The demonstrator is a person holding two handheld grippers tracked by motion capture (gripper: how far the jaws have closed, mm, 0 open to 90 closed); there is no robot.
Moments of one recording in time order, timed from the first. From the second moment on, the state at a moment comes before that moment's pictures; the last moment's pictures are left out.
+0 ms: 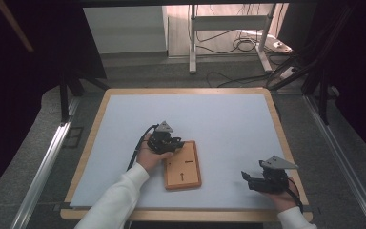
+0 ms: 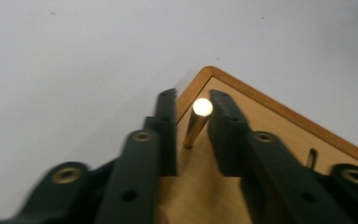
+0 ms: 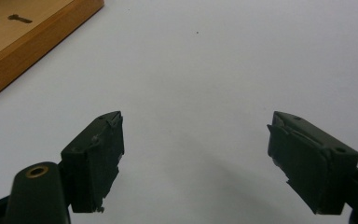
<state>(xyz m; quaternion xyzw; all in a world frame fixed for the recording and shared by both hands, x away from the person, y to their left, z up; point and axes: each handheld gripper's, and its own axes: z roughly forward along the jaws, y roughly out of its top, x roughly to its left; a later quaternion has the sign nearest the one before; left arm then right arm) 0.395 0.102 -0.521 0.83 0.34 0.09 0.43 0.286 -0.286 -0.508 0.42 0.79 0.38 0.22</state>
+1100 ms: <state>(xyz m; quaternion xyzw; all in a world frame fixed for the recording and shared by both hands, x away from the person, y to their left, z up) 0.352 0.142 -0.499 0.84 0.34 0.11 0.40 0.291 -0.211 -0.510 0.32 0.85 0.39 0.13</state>
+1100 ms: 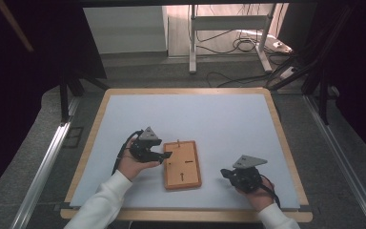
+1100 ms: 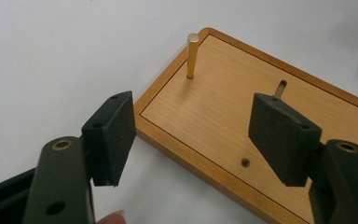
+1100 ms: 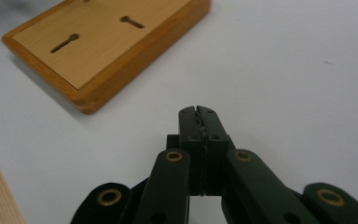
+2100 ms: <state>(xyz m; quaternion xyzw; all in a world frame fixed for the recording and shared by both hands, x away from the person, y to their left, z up) 0.354 0.142 -0.498 0.84 0.34 0.11 0.40 0.278 -0.160 -0.524 0.26 0.89 0.36 0.11</state>
